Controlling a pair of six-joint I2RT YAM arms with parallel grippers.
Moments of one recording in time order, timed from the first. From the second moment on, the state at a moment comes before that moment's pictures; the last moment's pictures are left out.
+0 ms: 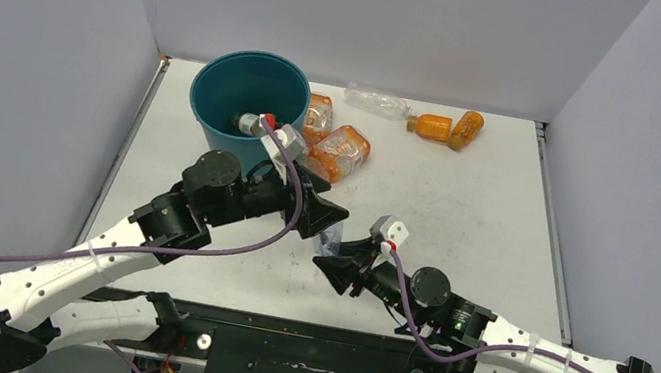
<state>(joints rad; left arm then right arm) -0.89 0.95 1.01 -0.07 0.18 -0.39 1.21 0.81 0.50 0.29 0.14 0.22</state>
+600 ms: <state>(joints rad) -0.95 1.00 1.05 -0.21 0.17 -0.33 1.21 0.81 0.50 0.29 0.16 0.22</state>
